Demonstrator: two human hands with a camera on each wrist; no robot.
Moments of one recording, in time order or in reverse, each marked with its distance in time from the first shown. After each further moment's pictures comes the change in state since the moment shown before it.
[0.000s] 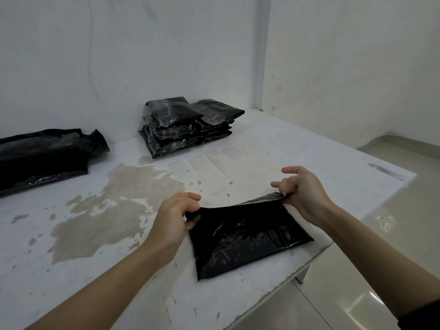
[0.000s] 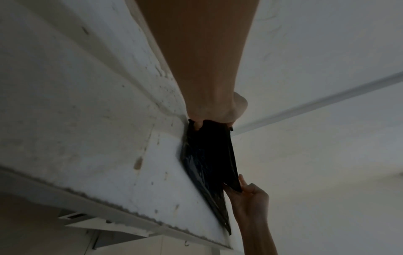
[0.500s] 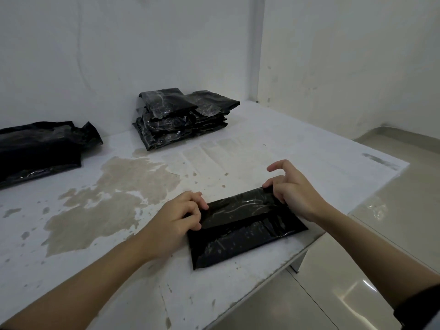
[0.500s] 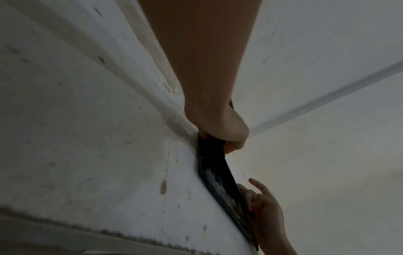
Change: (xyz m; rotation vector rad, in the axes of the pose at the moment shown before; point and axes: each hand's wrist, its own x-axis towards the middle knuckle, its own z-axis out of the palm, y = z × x) left_hand 0.001 -0.010 -0.024 0.583 -0.458 0.203; right_hand -0.007 0.019 -0.011 -0.474 -0.236 -0.242
